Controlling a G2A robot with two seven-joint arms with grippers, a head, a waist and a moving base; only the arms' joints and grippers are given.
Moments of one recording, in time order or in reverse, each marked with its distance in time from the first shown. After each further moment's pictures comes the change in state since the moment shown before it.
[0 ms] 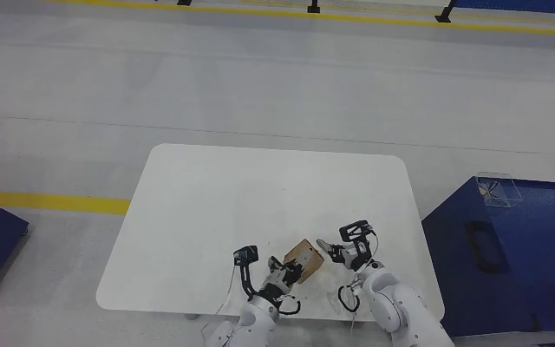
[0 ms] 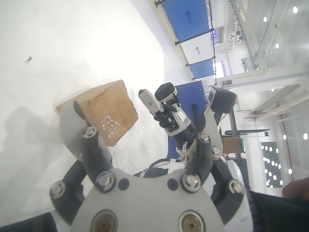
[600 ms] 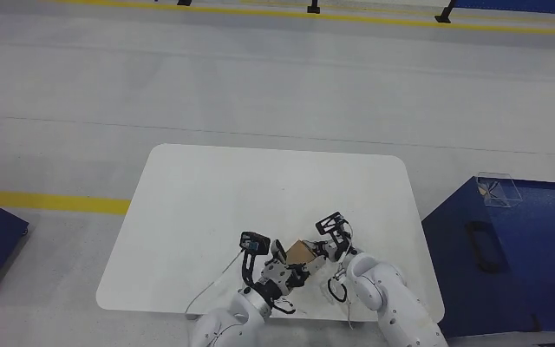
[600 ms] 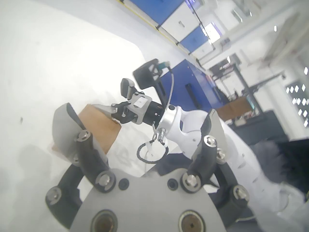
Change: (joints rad) left arm -0.025 0.061 -0.073 -0.119 0.344 -0.287 -0.254; right arm 0.206 -0.028 -0.155 0.183 -0.052 -0.070 0.120
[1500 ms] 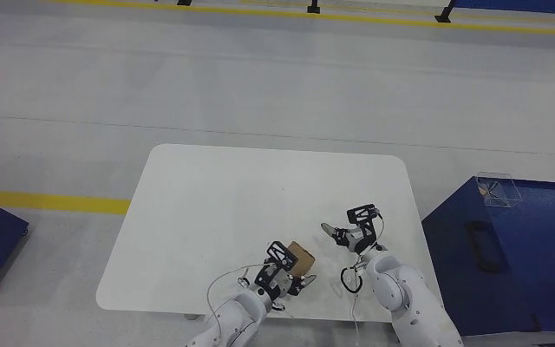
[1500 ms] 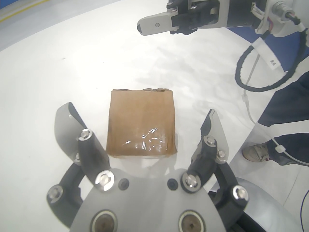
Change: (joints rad) left arm -0.158 0.004 0.103 0.313 0.524 0.022 0.062; right arm -0.077 0.015 0.156 -0.058 0.128 0.033 -0.120
